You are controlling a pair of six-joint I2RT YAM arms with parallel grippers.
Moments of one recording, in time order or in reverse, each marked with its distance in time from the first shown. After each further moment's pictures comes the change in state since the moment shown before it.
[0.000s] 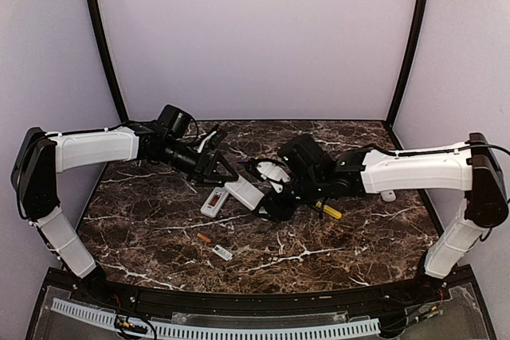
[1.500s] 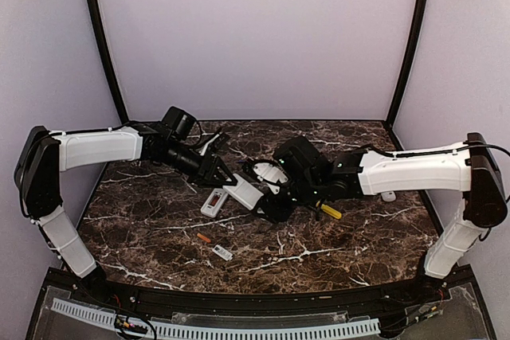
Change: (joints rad) left arm -0.011 0.024 0.016 -0.032 -0.056 0.016; right arm 0.029 0.017 0.024 -0.009 0.075 -0.007
